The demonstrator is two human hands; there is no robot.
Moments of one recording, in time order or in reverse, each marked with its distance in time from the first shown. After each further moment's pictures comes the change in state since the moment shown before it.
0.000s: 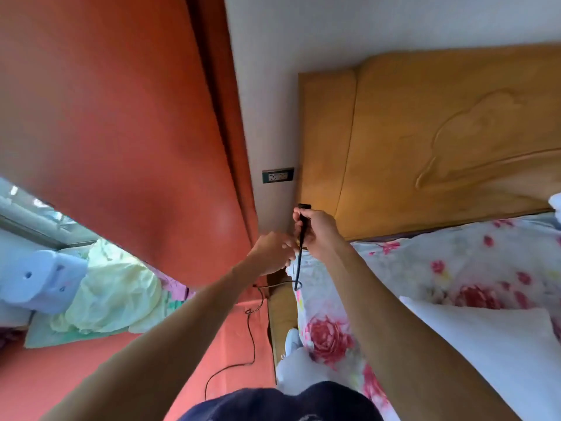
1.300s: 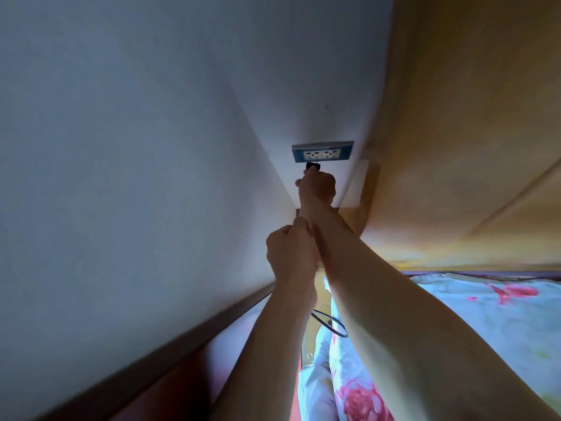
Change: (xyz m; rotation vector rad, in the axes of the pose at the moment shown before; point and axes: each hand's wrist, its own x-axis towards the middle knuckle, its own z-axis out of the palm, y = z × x) left_hand 0.250 -0.034 0.012 -0.859 0.678 -0.742; right_hand 0.367 0.026 0.091 -0.634 0.203 -0.047
